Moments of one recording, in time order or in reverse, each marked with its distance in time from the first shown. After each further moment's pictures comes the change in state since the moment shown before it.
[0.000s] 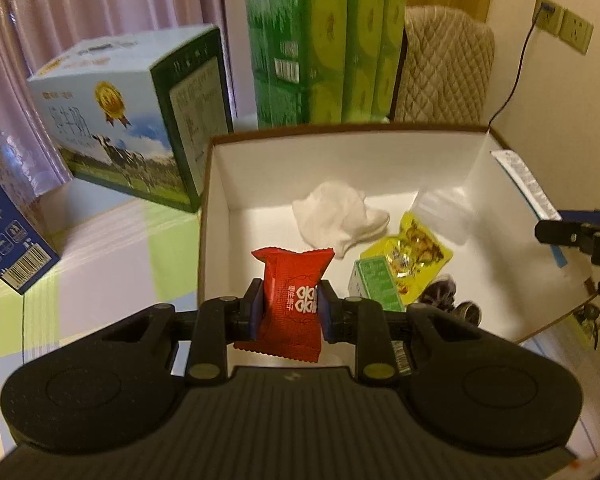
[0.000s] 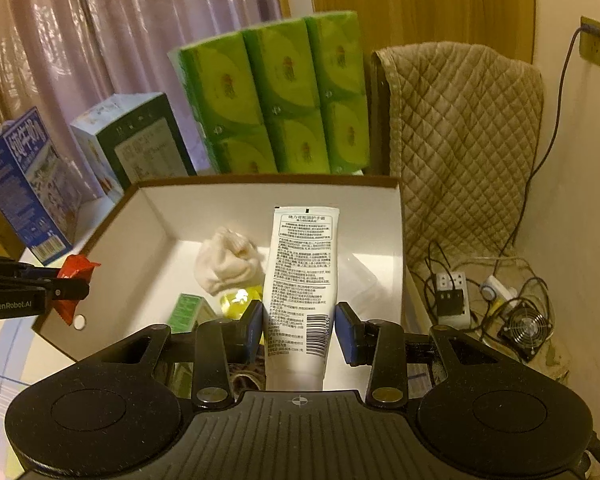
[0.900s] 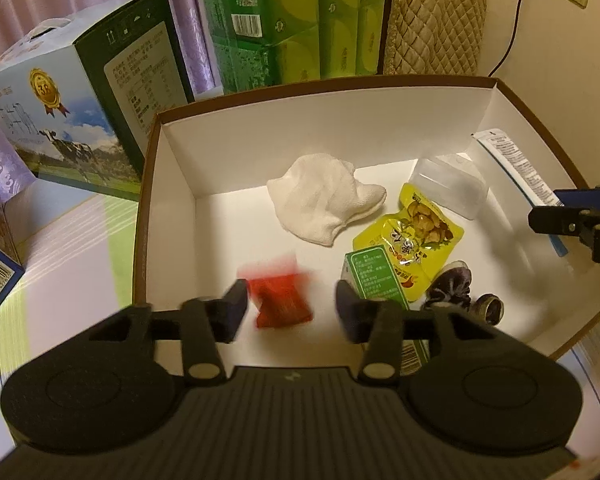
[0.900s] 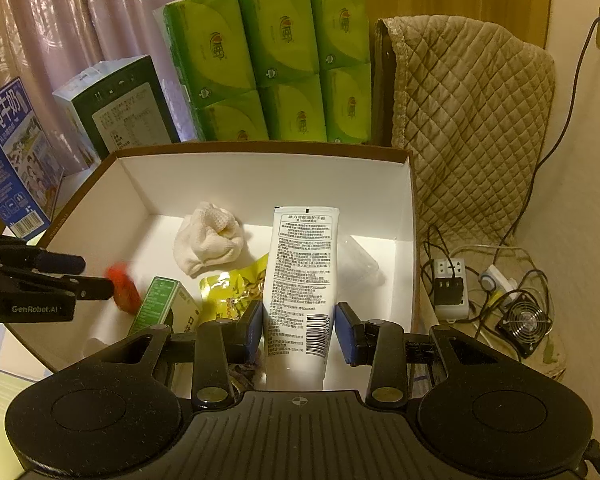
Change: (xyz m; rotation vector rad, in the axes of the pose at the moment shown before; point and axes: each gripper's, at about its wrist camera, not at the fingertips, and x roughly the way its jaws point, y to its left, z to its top) left arm 0.056 -0.019 0.010 0.076 0.082 -0.014; right arm 0.039 -0.002 0.001 -0.028 0.063 -0.023
